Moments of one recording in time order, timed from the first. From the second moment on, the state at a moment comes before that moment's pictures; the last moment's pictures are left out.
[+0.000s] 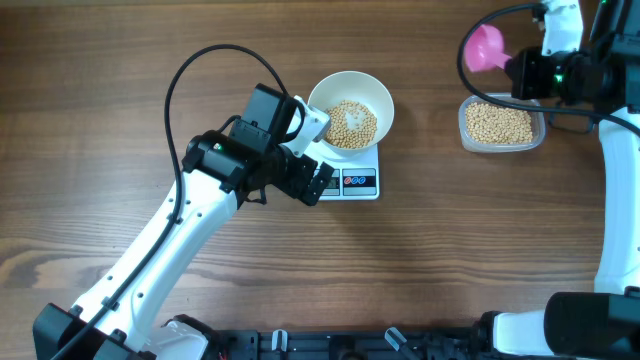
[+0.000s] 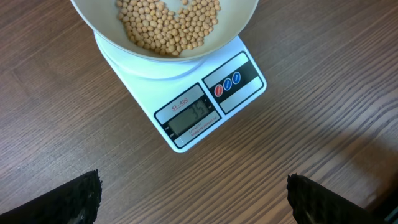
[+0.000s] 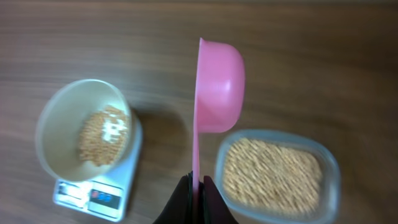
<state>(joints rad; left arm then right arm) -0.49 1.44 1.24 -0.89 0.18 0.08 -0.16 1.59 1.70 -1.05 -0.32 -0.17</state>
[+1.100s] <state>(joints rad) -0.49 1.44 1.24 -0.89 0.18 0.08 -0.16 1.59 1.70 -1.29 0.03 0.24</state>
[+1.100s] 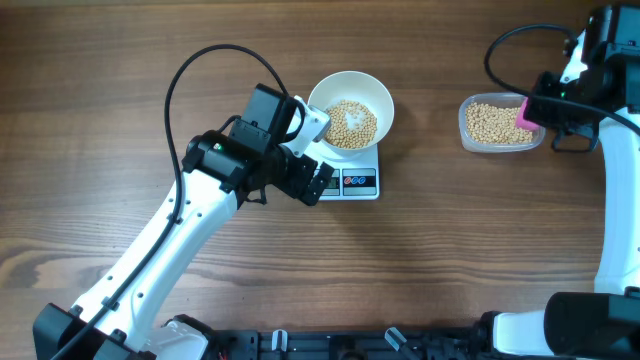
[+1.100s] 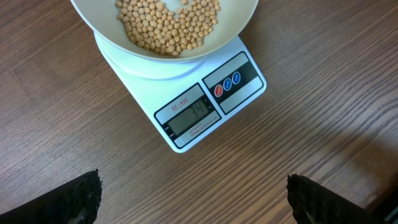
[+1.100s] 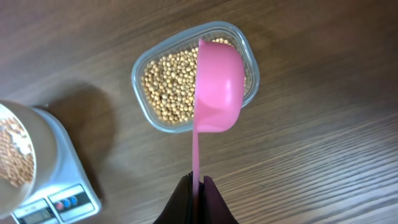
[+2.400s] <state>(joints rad) -0.49 1.45 1.24 -0.89 0.18 0.08 -0.13 1.80 1.70 -1.21 0.11 -0.06</state>
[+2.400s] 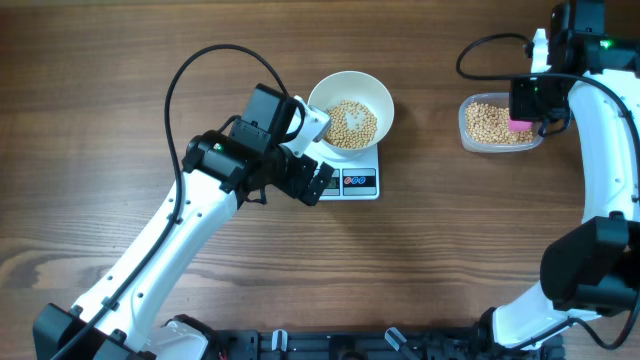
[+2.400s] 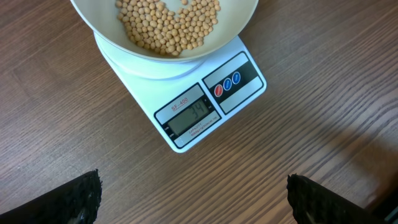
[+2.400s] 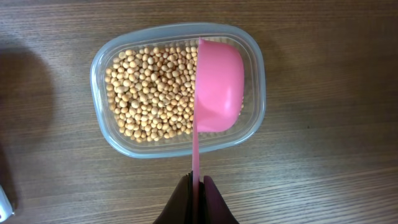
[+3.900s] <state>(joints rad) -0.49 1.45 1.24 -0.89 0.18 0.08 -0.07 1.91 1.70 -1.23 -0.05 -0.16</state>
